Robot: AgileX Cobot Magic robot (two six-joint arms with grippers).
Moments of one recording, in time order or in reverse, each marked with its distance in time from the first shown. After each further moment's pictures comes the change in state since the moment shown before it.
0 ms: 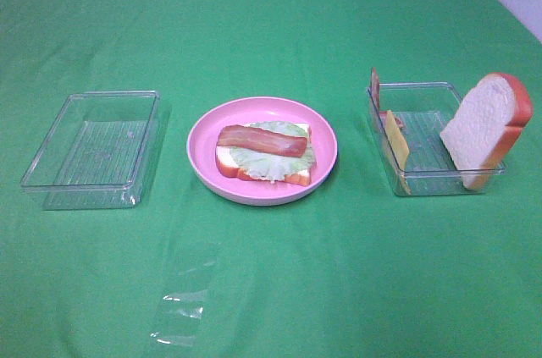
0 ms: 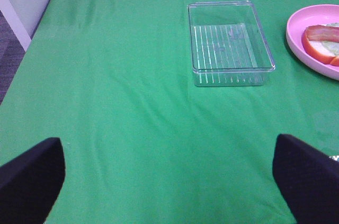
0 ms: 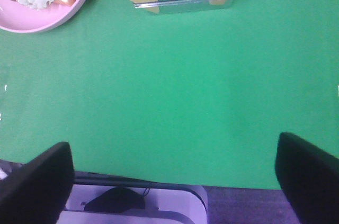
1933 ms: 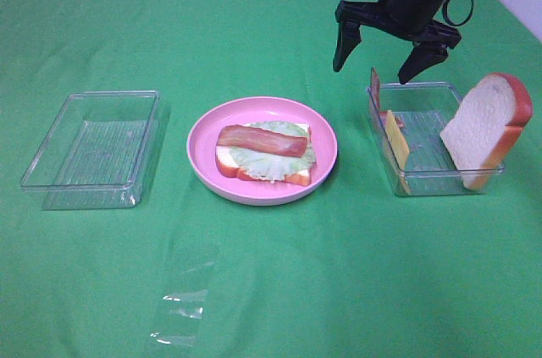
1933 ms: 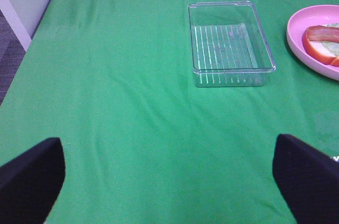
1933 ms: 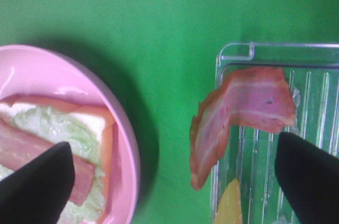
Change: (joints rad) left arm 0.001 0.000 0.000 0.000 -0.002 -0.001; right arm 0.209 1.383 -1.134 0.059 -0.021 0.119
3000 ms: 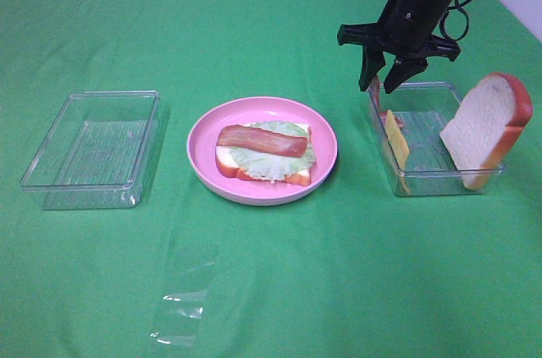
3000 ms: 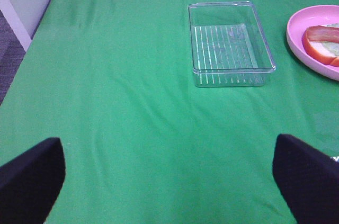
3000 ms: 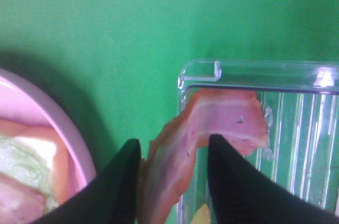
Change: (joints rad) left arm 0.000 0.000 0.000 0.000 0.000 0.000; right arm 0.000 0.056 -0.002 -0.080 -0.043 0.006
